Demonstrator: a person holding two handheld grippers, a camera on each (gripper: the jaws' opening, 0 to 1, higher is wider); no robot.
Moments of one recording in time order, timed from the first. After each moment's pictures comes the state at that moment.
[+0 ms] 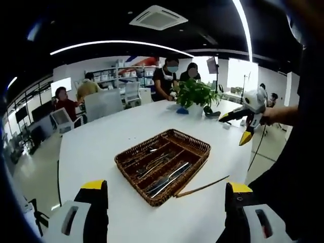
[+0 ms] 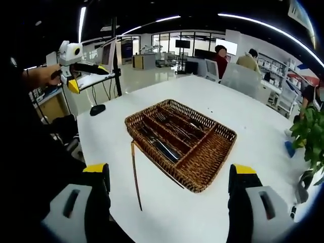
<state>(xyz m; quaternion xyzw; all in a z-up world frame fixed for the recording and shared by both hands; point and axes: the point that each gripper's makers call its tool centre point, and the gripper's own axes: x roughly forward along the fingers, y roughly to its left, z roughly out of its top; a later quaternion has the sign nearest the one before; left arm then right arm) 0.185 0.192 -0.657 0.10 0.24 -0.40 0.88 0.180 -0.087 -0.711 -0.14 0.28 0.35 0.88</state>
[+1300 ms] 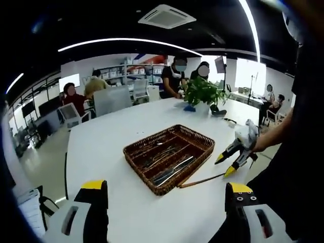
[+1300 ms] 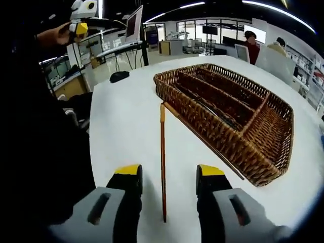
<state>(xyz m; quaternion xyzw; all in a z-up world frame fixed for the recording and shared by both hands) 0.164 0.222 -0.658 0.10 0.25 -0.37 0.89 0.147 -0.022 -0.847 -0.16 0.32 0.46 0.81</state>
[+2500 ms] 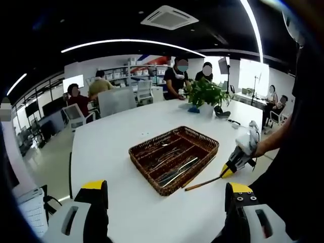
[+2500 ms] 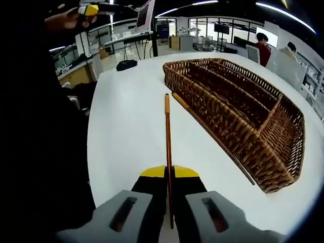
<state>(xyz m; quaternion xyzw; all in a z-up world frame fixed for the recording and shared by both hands) 0.172 0.238 -0.657 0.10 0.24 -0.35 0.90 0.144 -0.011 -0.866 -0.19 0.34 0.48 0.79</state>
